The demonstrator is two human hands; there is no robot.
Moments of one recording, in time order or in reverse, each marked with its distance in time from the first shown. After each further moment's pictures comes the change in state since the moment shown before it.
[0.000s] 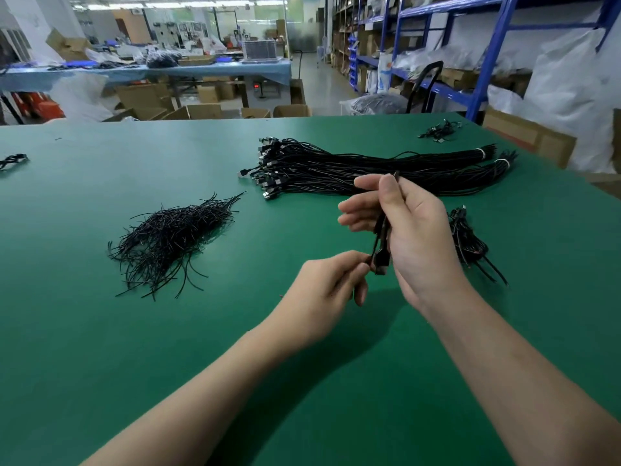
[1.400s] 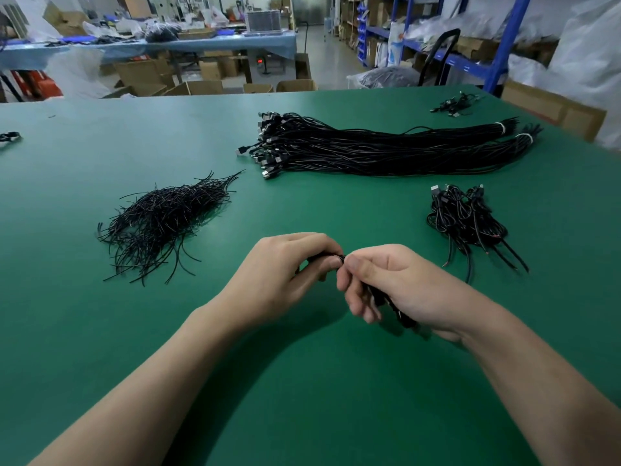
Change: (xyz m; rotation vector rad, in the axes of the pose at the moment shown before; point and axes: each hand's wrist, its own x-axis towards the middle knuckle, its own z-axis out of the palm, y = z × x) left_hand -0.007 -0.026 -0.042 0.347 0.004 0.155; right_hand -0.028 0.035 -0.034 -0.241 -0.556 0.483
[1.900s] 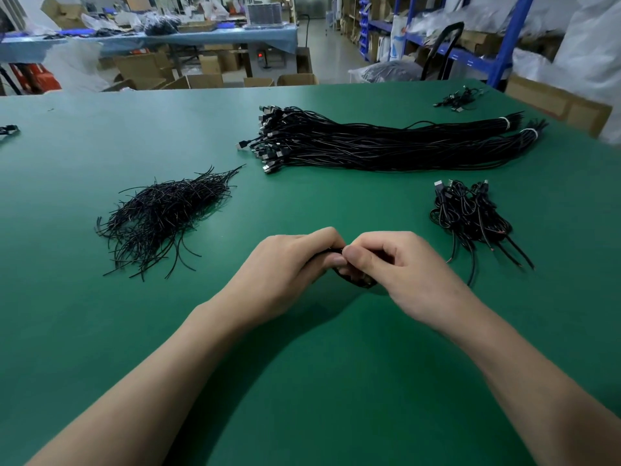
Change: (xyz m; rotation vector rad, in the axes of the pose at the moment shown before) left_hand 0.000 0.003 0.001 -0.007 -0.070 -0.044; right_hand 0.004 0.004 0.002 -0.429 0.295 -0.128
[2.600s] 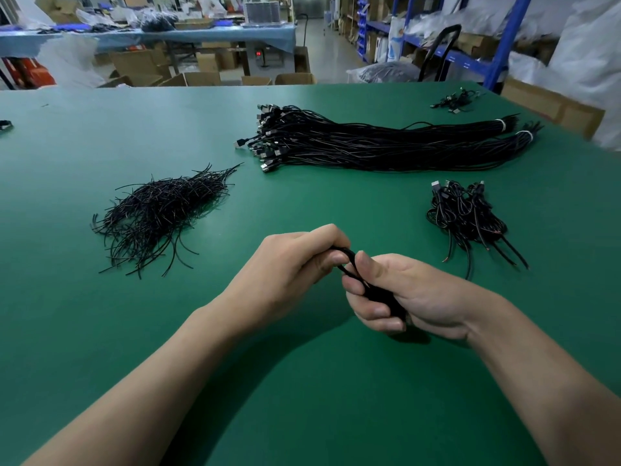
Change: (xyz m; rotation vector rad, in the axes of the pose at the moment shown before) left_hand -0.004 0.012 -0.001 -0.140 0.077 0.038; right_hand -0.005 0.008 -0.006 0.681 -0.573 0.258
